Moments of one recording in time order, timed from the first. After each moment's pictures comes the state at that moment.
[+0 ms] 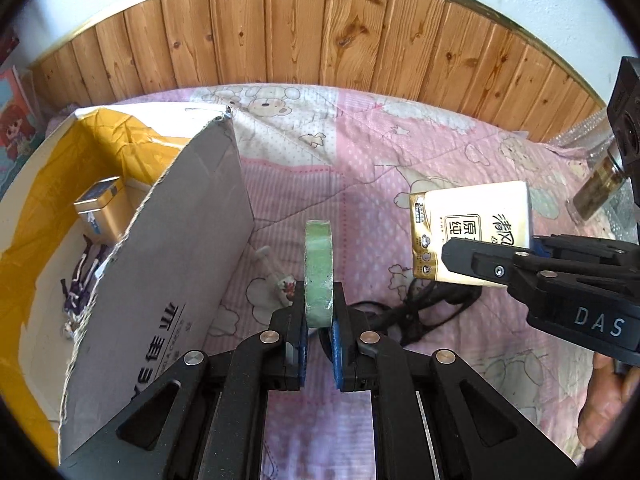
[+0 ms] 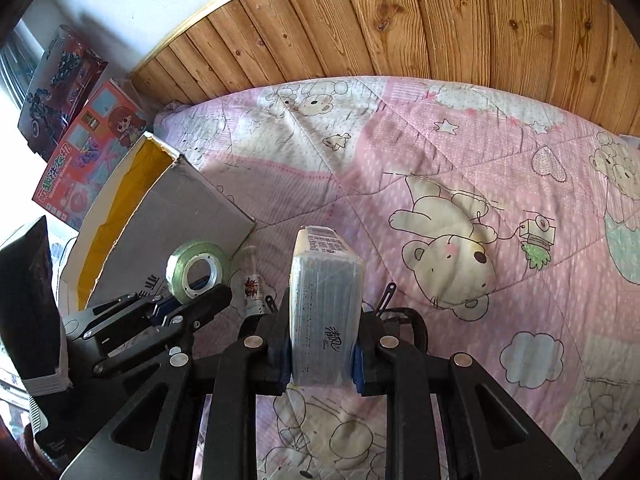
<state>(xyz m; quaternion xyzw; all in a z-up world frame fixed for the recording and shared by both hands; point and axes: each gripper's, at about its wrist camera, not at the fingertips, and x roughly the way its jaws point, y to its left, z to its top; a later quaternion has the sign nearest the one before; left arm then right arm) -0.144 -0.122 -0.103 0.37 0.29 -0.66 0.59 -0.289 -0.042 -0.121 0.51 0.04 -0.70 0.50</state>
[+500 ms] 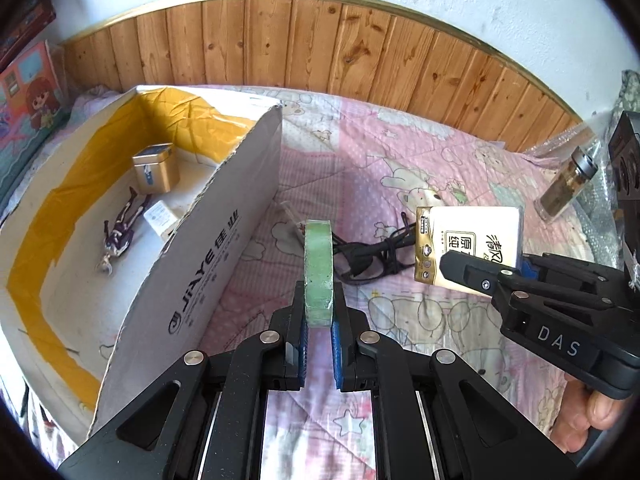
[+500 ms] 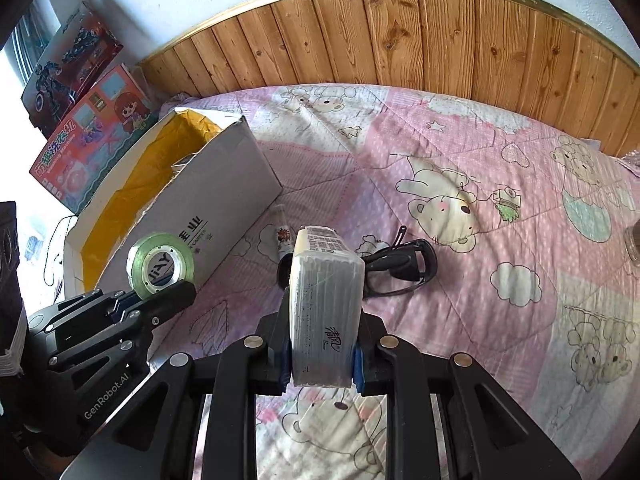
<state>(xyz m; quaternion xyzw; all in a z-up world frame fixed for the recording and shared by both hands) -0.113 -0.040 -0.064 0.34 0.31 -0.66 0.59 -0.208 -0.001 -0.088 0.49 0.06 -0.74 0.46</state>
